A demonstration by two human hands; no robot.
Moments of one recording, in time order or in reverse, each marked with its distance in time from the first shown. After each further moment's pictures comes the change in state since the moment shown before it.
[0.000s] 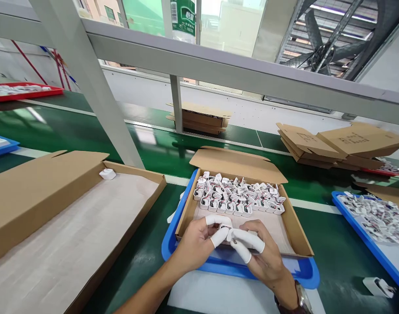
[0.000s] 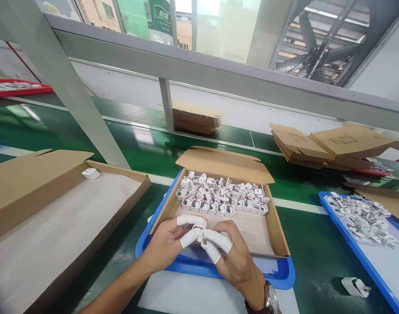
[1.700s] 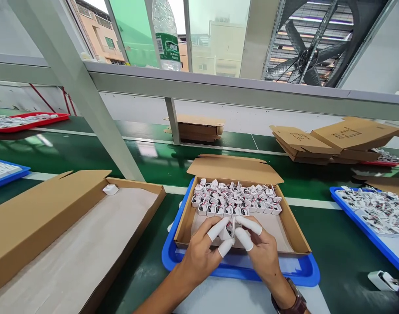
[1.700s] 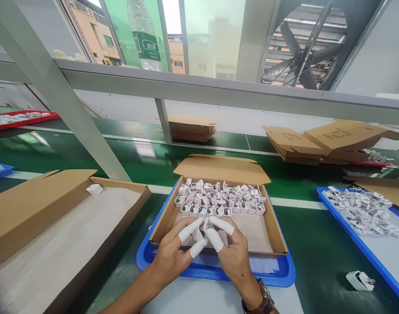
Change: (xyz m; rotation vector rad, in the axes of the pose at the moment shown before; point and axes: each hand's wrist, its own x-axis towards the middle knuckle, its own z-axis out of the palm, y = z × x) left_hand 0.001 -0.016 0.012 0.731 0.071 0.795; right_hand -0.004 0.000 0.017 0.386 0.335 0.534
